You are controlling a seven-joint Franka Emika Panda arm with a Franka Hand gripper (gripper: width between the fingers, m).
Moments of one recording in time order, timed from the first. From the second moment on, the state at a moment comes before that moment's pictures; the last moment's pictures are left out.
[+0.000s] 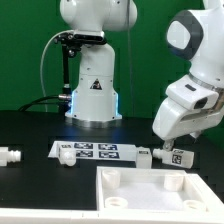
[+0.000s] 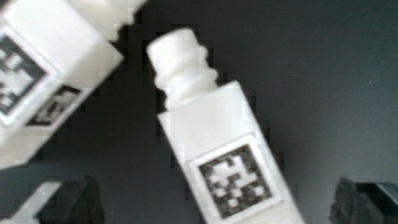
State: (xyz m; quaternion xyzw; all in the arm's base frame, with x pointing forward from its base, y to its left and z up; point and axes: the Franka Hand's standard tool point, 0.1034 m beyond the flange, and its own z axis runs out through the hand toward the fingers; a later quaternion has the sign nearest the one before) arm 0.398 0.170 0.038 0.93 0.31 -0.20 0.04
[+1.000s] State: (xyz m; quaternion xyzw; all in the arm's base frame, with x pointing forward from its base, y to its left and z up) arm 0.404 0.182 0.030 0.85 0.34 -0.36 0.15
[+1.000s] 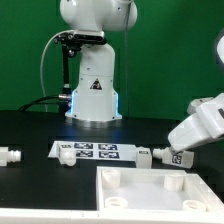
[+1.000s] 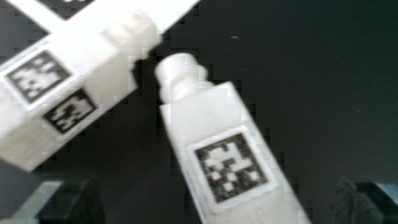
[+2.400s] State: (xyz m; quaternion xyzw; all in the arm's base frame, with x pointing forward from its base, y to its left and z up) arm 0.393 0.184 0.006 0.85 0.27 -0.41 0.21
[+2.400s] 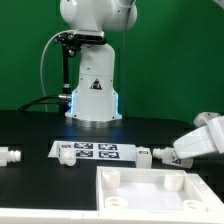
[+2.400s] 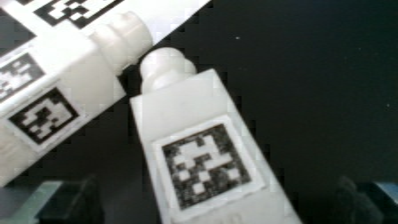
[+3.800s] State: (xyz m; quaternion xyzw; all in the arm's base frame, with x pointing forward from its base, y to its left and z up) arm 0.483 0.116 0.101 0.93 0.22 -0.29 0.11
